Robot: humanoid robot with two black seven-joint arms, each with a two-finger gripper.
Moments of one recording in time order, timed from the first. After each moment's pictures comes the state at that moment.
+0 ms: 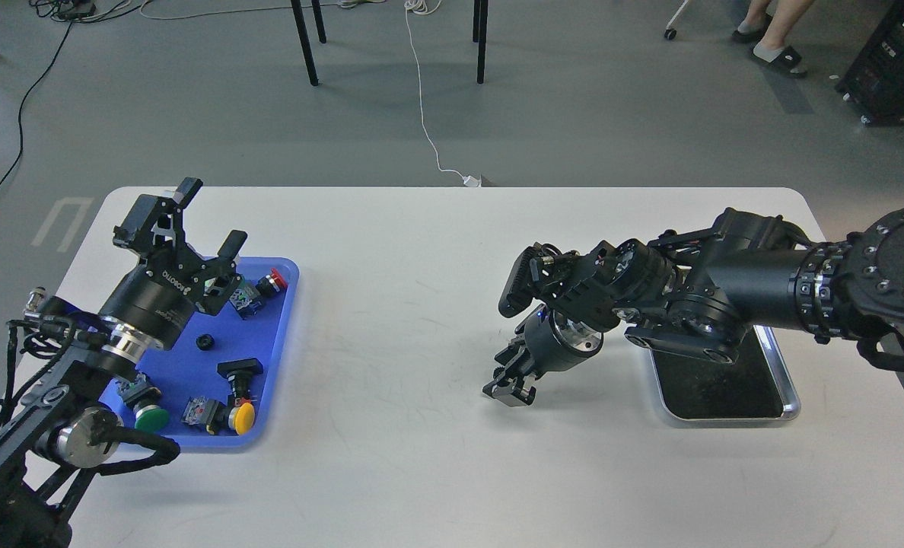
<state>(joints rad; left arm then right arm) -0.13 0.38 -1.23 -1.24 0.70 -0.32 -0.39 1.37 -0.06 -0.65 0.90 -1.49 0.23 0.49</state>
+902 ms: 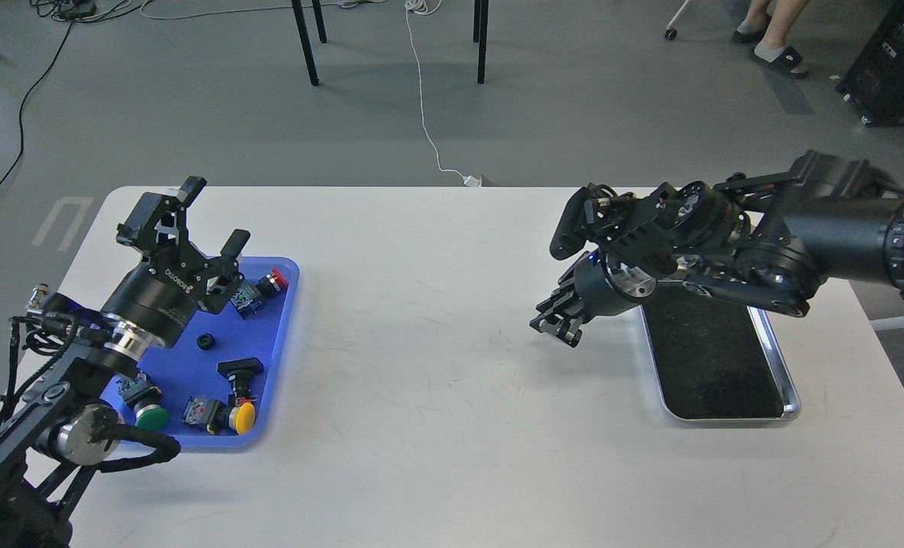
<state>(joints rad) -0.14 0.38 -1.22 -1.24 0.70 -0.33 -0.38 1.50 -0.29 -0.66 0.97 -1.57 0.23 0.49</state>
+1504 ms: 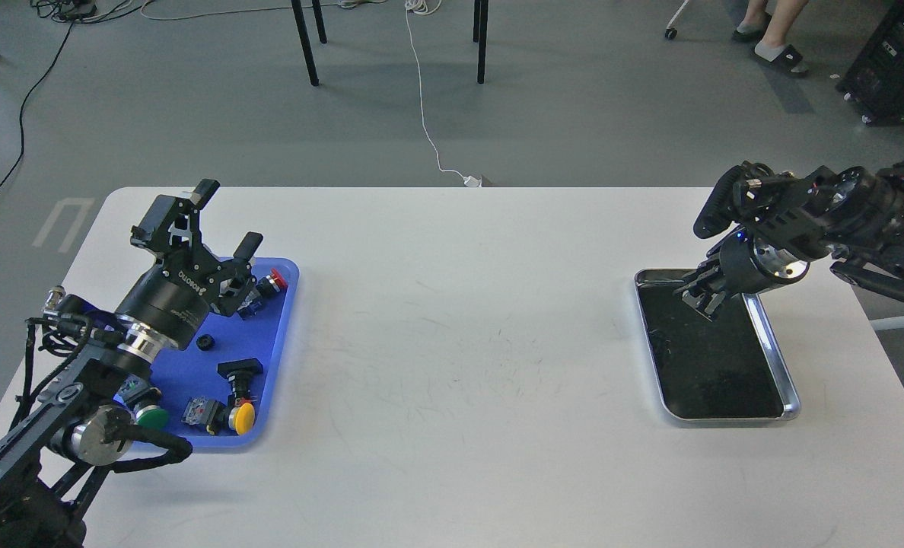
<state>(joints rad) -0.14 0.35 -1.21 -1.24 0.70 -0.33 -0.37 1.39 -0.47 -0.70 0.81 -1.69 0.23 0.49</state>
